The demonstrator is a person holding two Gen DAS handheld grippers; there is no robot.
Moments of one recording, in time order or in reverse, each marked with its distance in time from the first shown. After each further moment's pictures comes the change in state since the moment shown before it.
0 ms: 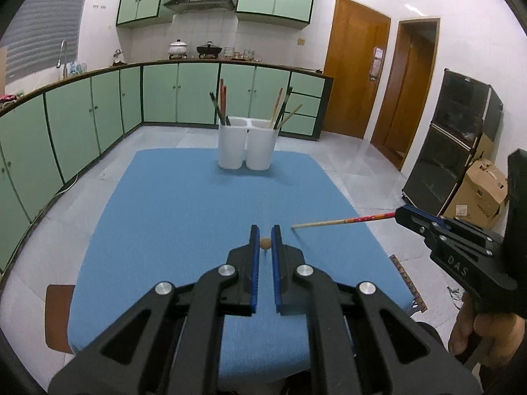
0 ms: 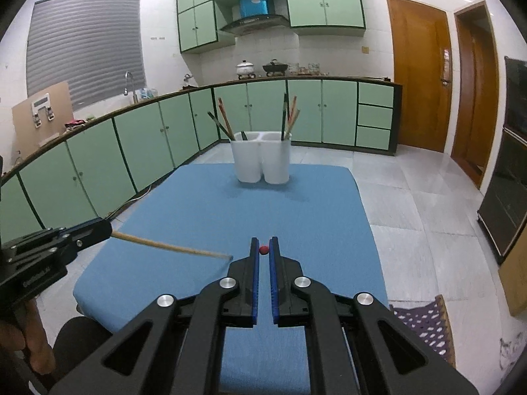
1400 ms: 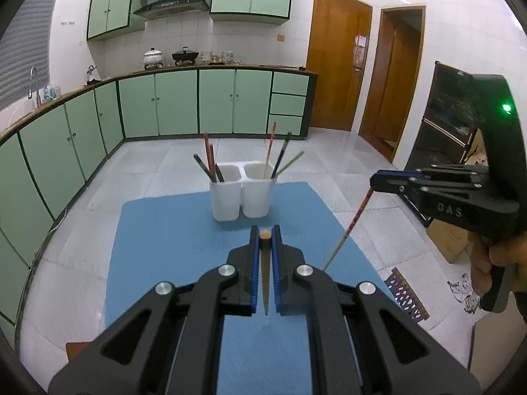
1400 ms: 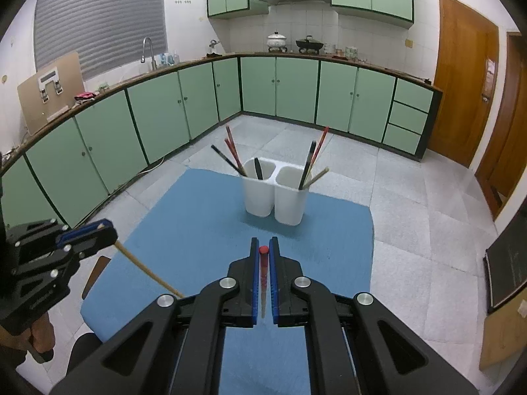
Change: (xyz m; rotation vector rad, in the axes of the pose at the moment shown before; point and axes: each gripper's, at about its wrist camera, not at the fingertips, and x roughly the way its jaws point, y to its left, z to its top) left arm 0.051 0.019 0.130 0.096 0.034 -0.053; right arm 0.070 0.006 0.169 -0.132 0.170 0.073
